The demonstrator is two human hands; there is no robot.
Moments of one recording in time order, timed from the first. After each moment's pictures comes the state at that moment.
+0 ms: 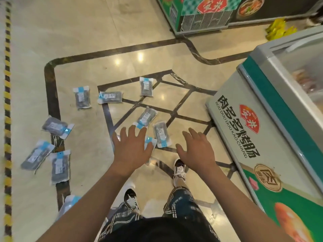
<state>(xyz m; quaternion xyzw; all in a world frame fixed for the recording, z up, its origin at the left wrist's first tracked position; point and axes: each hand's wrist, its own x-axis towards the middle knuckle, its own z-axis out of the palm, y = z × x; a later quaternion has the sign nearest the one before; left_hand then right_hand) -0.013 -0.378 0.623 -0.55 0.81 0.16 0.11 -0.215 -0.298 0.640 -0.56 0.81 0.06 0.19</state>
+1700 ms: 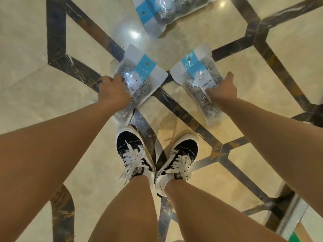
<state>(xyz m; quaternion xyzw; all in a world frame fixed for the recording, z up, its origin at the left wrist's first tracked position) -0.091 -0.484 -0.152 -0.80 0.44 0.39 0.13 -0.409 -0.544 -0.156 -0.42 0.81 0.10 0.39</state>
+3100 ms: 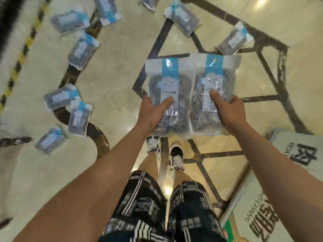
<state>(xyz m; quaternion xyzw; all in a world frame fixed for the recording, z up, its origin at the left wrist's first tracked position) -0.094 -0.448 0.360 -0.78 0.08 0.51 -0.35 -0.308 -0.560 0.360 -0.45 0.69 -0.14 0.55</state>
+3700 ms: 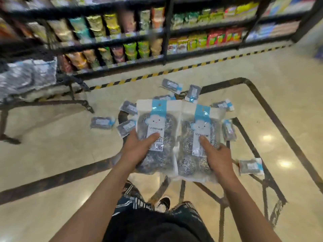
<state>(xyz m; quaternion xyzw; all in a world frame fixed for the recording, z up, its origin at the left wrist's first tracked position) -0.062 -0.186 0.649 -0.76 -0.13 0.28 -0.57 -0.177 -0.412 0.667 -0.70 0.44 -0.03 0.56</state>
